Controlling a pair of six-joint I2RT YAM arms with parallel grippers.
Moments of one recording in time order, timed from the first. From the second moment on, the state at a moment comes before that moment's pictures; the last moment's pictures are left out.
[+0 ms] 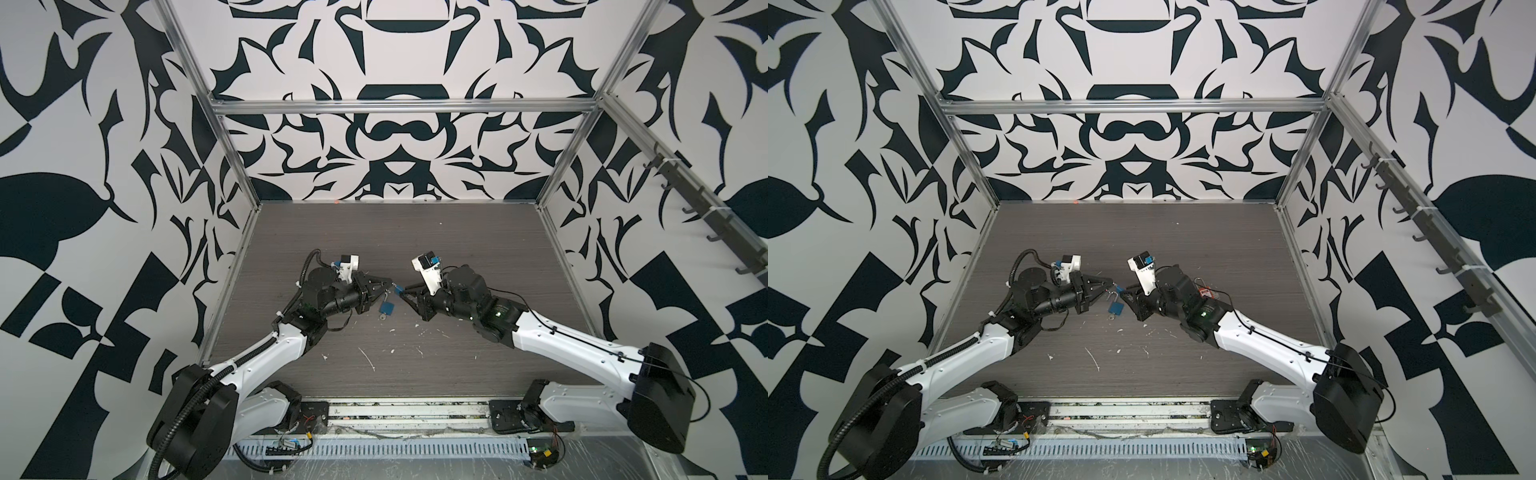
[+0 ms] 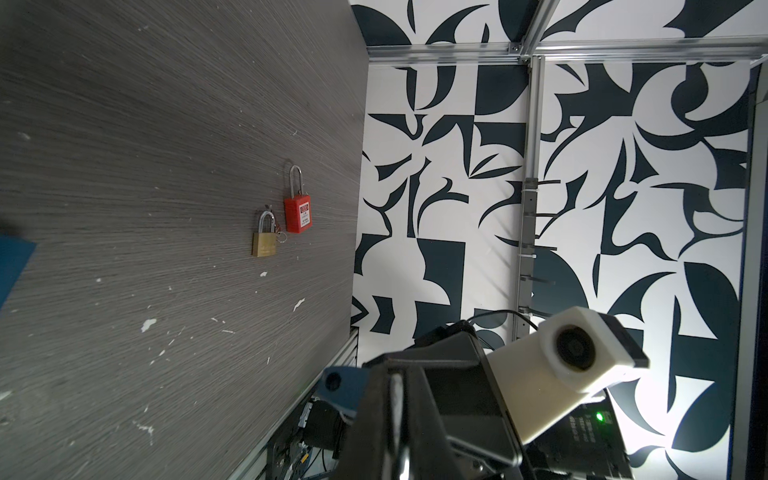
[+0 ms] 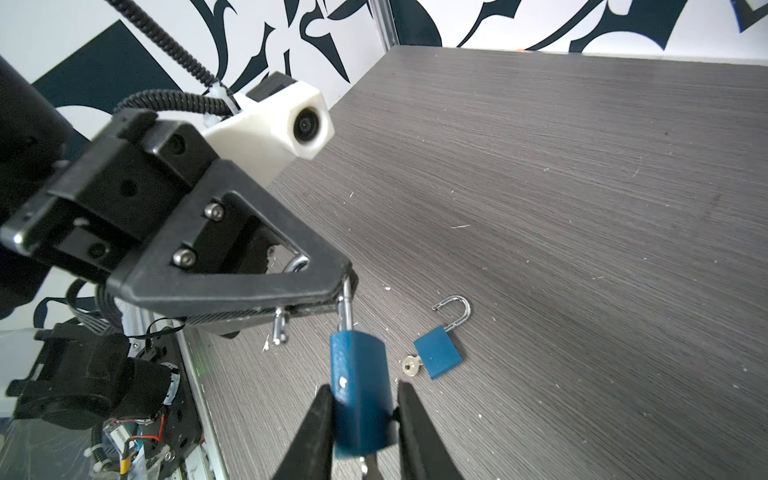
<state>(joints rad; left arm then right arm) -0.53 1.15 0.50 0.48 0.61 -1.45 0.83 1.23 0.79 0.00 -0.20 0.35</state>
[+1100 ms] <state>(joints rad) -0.53 1.20 0.46 0.66 0.62 -1.53 0.83 1.26 0.79 0.03 -0.23 0.41</state>
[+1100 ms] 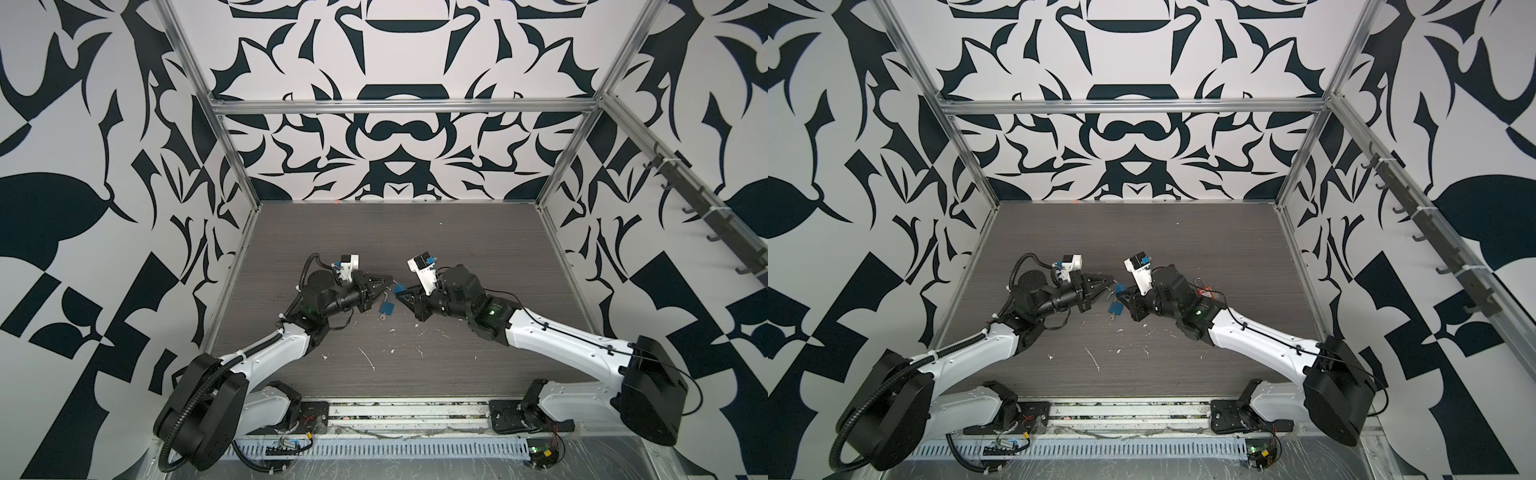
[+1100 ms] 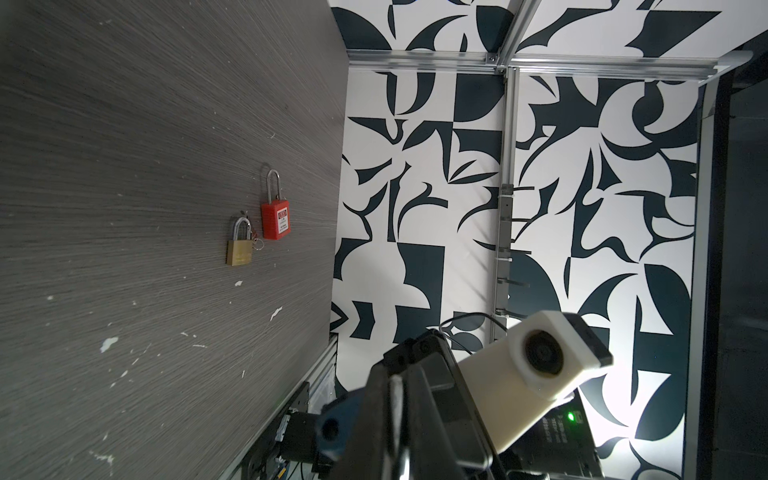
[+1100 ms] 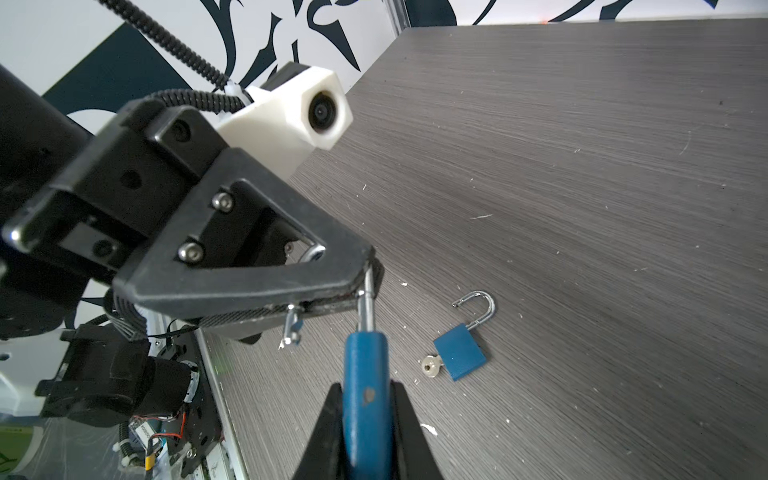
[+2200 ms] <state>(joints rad) -0.40 1.05 0.45 0.57 0.76 -1.25 0.67 1.34 0.90 -0.09 -0.71 0.66</state>
